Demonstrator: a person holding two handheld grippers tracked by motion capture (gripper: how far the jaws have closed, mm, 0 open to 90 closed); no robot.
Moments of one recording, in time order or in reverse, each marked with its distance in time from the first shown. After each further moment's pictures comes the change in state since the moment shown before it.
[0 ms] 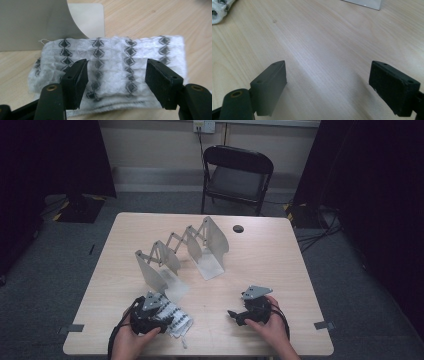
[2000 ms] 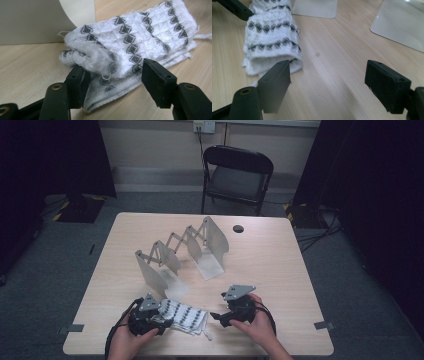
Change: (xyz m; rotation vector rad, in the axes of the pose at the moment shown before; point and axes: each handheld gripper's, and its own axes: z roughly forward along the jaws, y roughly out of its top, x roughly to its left) left arm 0.005 -0.009 0.007 0.003 -0.080 0.005; right arm 0.035 0.041 0.010 -0.044 0.142 -0.097
